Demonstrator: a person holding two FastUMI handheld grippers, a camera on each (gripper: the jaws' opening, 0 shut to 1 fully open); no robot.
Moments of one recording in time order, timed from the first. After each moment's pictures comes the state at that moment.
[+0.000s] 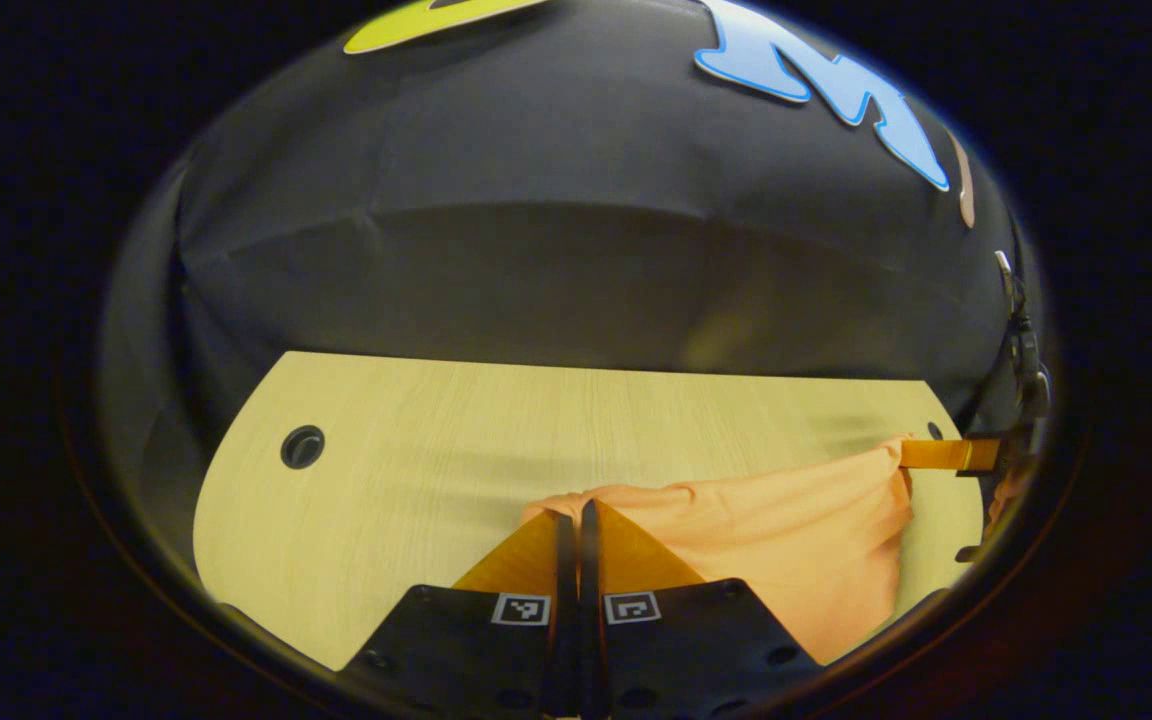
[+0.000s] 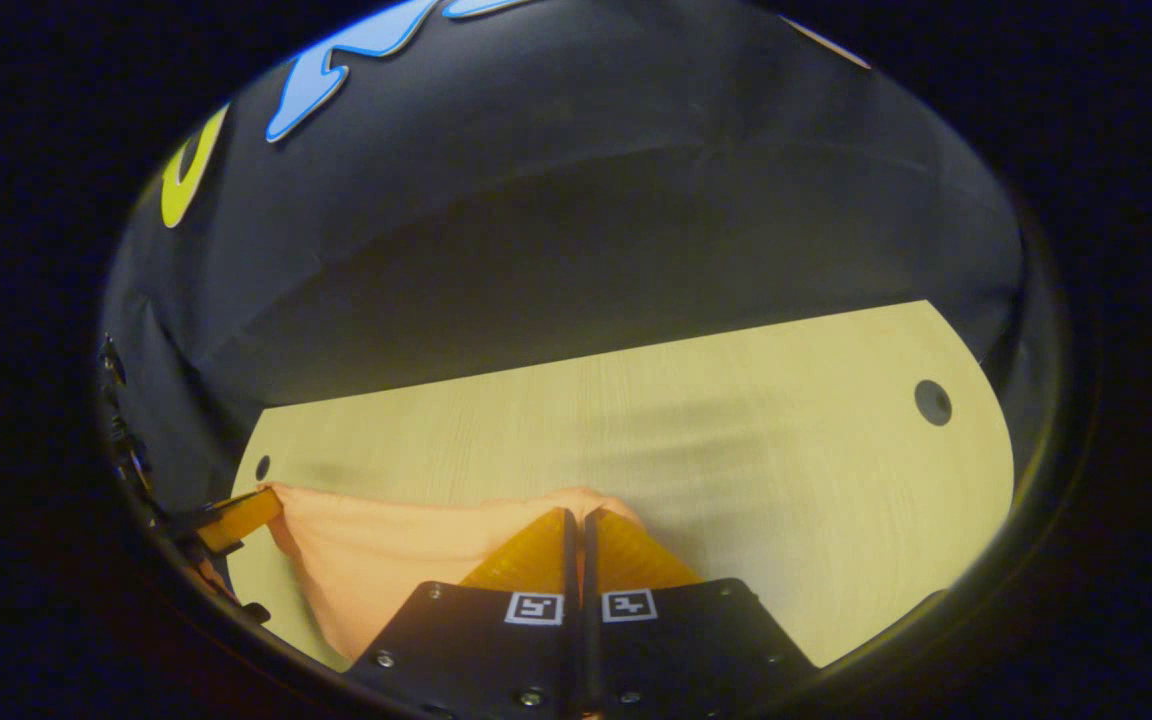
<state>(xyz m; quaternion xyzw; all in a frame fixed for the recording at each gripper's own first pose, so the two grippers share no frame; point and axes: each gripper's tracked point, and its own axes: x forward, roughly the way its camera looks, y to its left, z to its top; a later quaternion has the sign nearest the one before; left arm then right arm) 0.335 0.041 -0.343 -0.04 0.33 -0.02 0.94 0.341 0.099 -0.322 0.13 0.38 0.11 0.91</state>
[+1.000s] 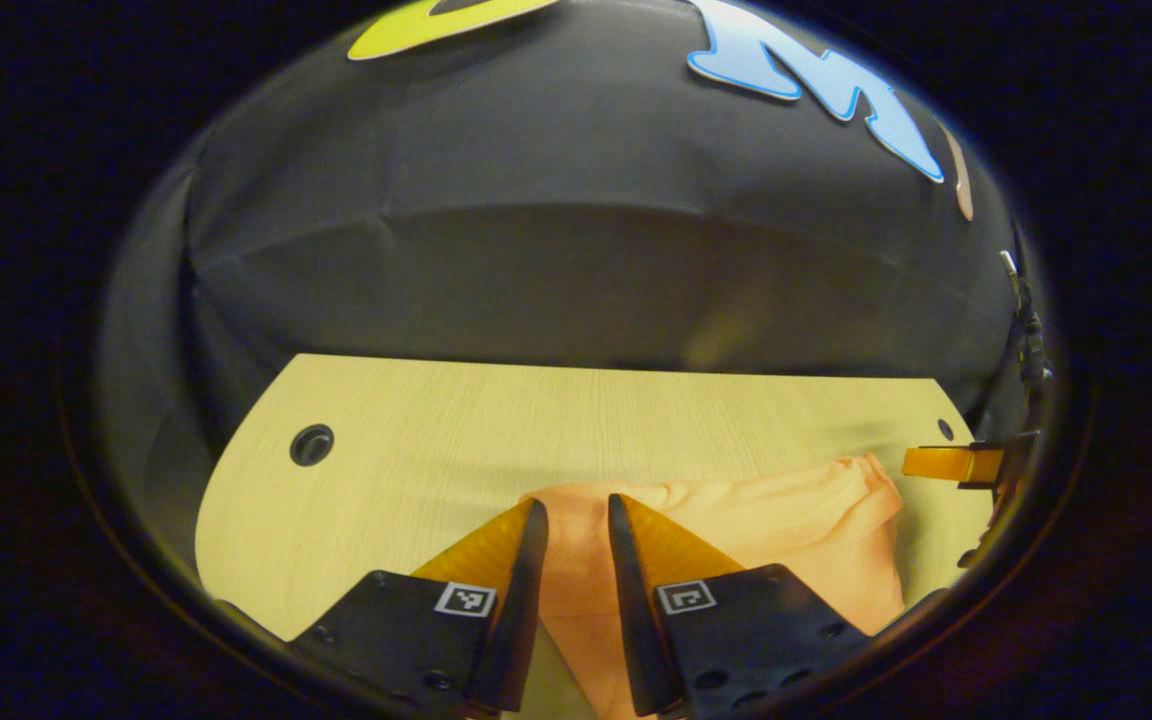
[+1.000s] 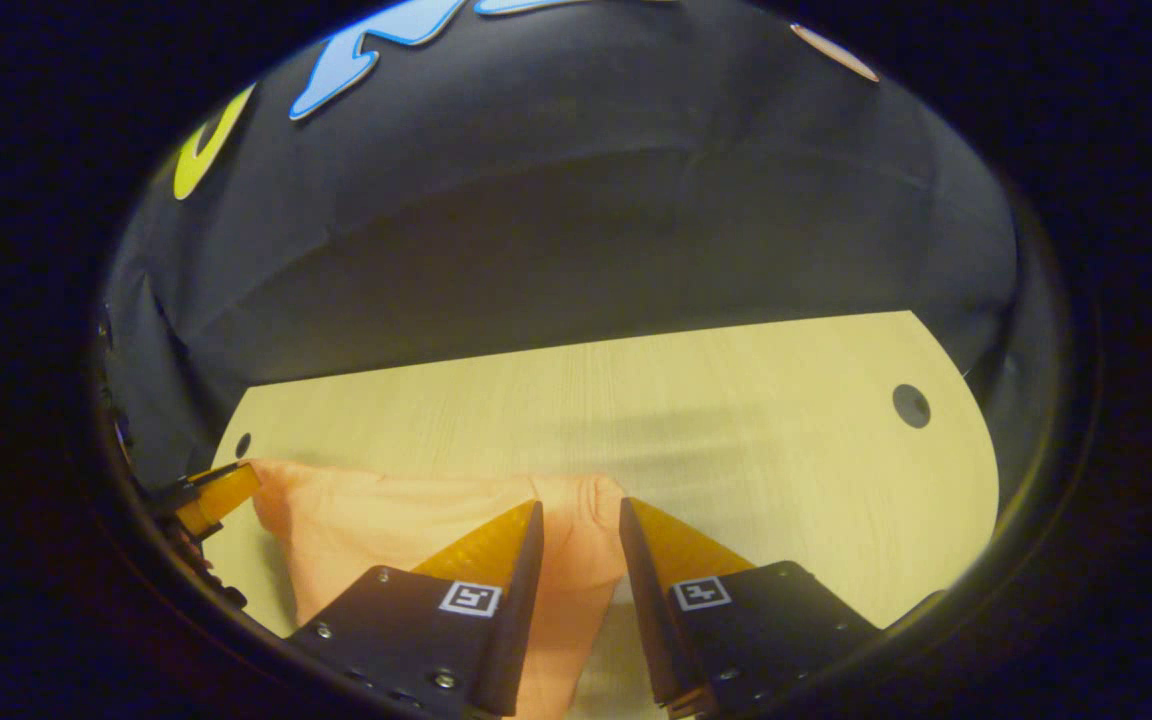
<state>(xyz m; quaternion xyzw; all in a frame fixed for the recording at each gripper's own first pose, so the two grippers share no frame) 0.302 0.036 -0.305 -0.03 0.30 -0.01 0.95 0.325 0.074 -0.297 0.10 0.38 0.10 0.92</state>
